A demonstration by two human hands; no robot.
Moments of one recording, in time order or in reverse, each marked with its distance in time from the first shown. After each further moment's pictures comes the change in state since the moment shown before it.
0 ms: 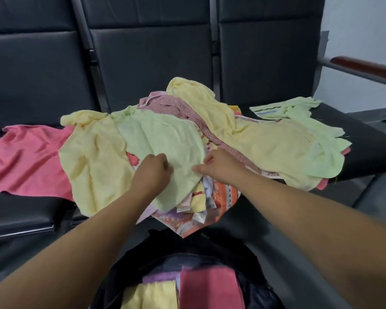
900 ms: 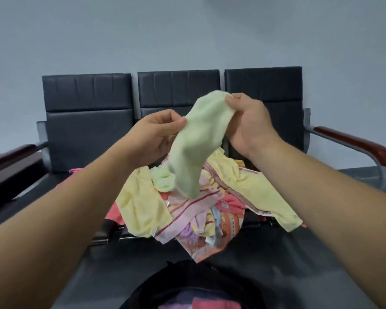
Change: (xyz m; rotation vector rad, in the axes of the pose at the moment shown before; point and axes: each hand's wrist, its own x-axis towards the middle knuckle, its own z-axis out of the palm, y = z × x) left_hand -0.125 0.094 -0.265 -1.151 -0.119 0.391; right_hand -0.183 -0.200 -0.149 1.260 0.134 -0.483
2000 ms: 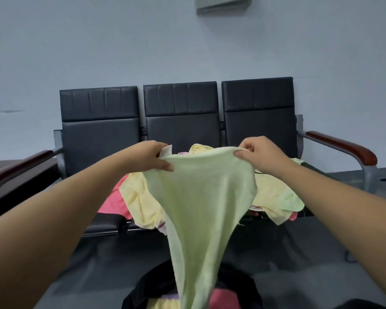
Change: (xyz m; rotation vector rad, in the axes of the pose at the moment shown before) left_hand -0.044 0.016 -0.005 1.296 -0.088 -0.180; right_hand -0.057 -0.019 -0.090 -1.364 -0.096 -0.142
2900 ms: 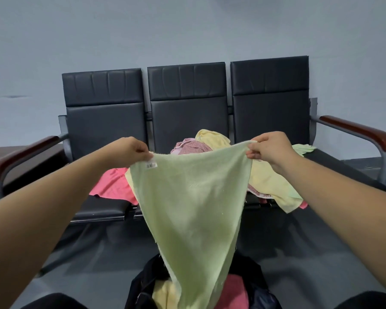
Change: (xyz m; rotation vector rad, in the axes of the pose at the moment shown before) left_hand -0.007 -0.069 0.016 0.032 -0.007 -0.153; right_hand 0.016 0.029 0.043 0.567 0.168 0.439
